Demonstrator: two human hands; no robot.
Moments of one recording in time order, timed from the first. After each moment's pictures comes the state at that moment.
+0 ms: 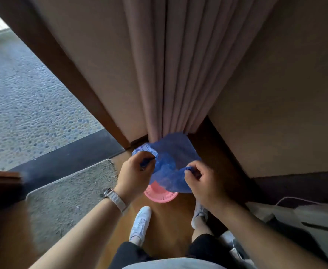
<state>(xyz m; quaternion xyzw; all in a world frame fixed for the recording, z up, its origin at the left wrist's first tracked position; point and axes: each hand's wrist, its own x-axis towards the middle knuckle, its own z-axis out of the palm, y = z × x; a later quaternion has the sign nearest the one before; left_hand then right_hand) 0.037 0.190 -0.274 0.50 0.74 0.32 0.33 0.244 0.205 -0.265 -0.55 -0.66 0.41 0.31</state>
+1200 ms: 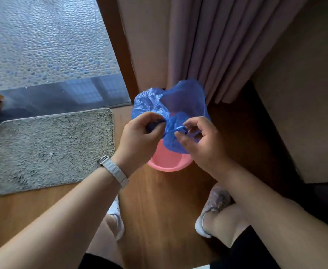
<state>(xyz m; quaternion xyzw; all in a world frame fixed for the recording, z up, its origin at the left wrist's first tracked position) 0.111 0.083 -0.622 0.39 0.71 0.51 0.29 0.270 0.152 -0.634 -0.40 -0.75 0.42 0.33</state>
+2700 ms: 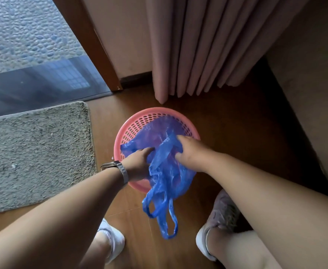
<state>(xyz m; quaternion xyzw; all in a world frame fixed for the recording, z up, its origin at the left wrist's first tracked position) 0.074 0.158 -0.856 0.53 0.73 0.00 0.43 0.245 0.260 -0.826 -0.47 -0.78 0.38 -0.15</state>
